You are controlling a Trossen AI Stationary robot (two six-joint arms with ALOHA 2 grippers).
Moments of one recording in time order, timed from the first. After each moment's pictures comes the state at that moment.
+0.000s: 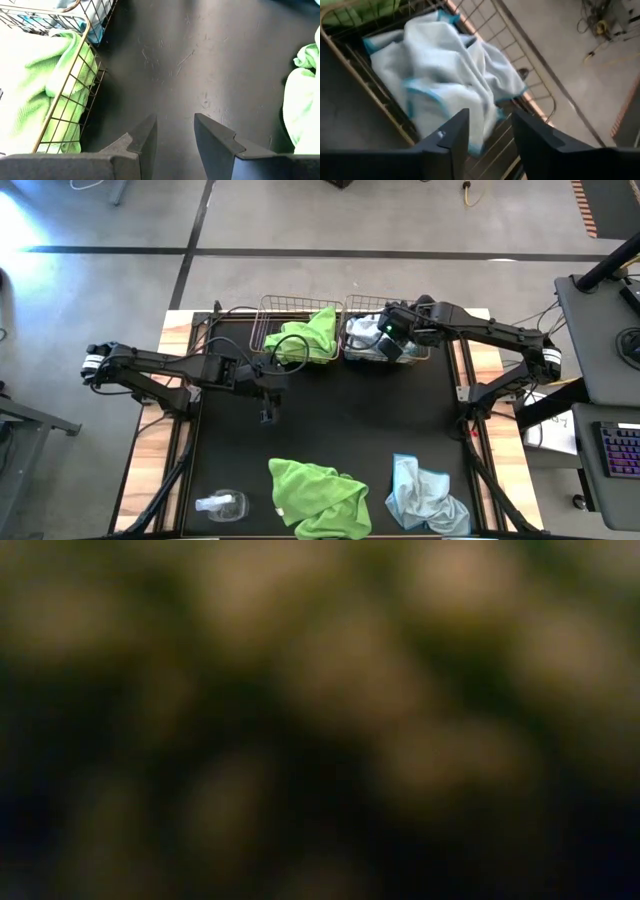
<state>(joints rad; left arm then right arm) -0.07 1.27 1.05 -0.65 -0.20 -0.09 -0.33 1.44 1.43 -1.20 0.55 0.25</state>
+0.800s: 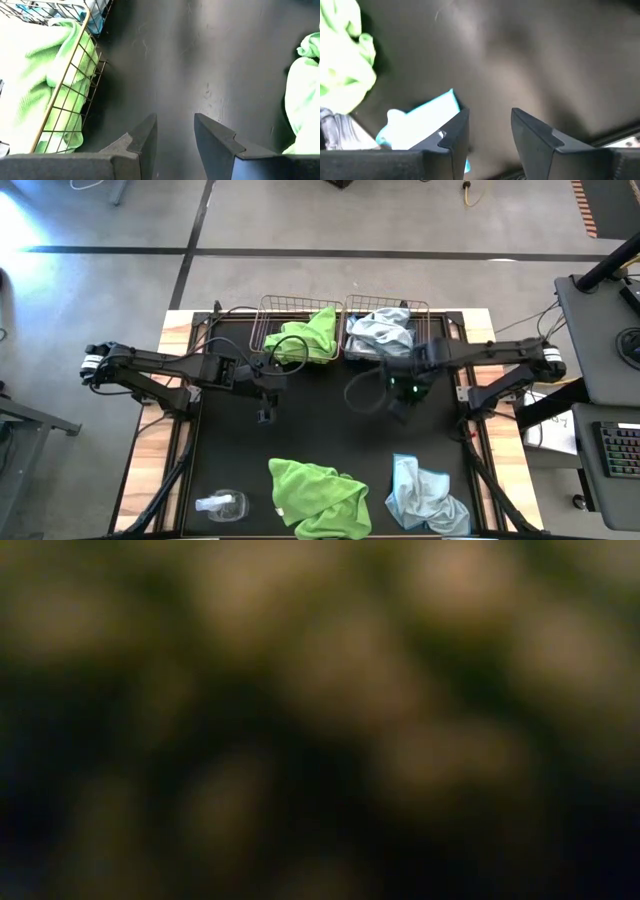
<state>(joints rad) -0.07 1.26 1.05 -0.70 -0.20 -0.09 0.01 1.43 1.37 -1.39 -0.20 0.64</state>
